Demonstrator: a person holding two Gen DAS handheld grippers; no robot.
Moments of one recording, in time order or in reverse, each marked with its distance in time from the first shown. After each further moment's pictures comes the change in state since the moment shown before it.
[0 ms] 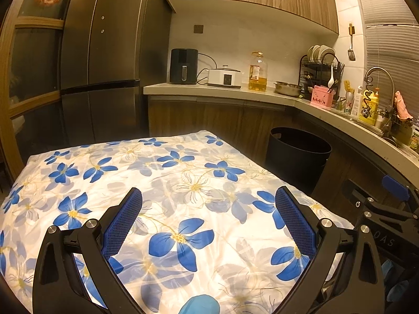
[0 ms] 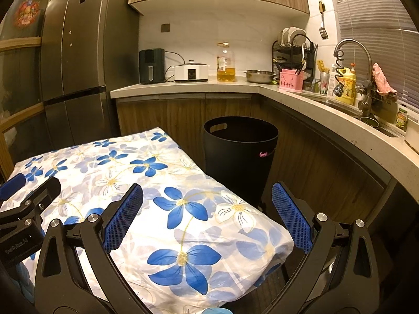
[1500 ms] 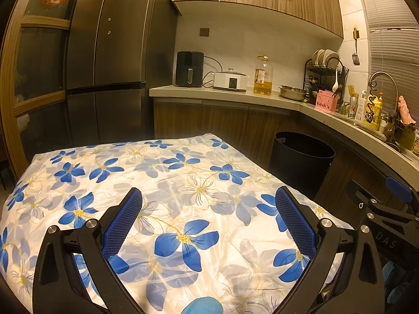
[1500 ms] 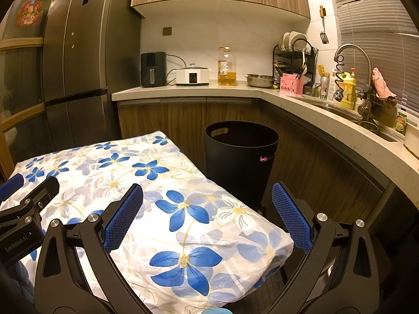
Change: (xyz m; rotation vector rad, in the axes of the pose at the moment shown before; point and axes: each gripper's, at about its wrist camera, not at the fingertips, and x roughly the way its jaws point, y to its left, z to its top) left arm -0.007 0.001 0.007 -0.015 -0.012 0.022; right arm -0.006 0.002 0.006 -0.008 -0.016 0.001
